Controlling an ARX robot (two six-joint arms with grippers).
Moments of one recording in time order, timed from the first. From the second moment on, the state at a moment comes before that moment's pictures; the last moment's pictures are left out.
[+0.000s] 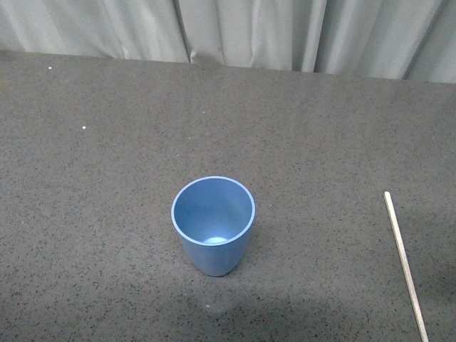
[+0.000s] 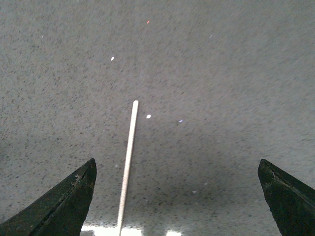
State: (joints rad) left arm 0.00 0.00 0.02 0.00 0.00 0.00; right arm 0.10 1.17 0.32 0.16 0.09 0.06
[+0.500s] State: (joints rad) left arm 0.00 0.00 0.02 0.00 0.00 0.00; right arm 0.12 1.71 0.57 0.06 0.03 0.20
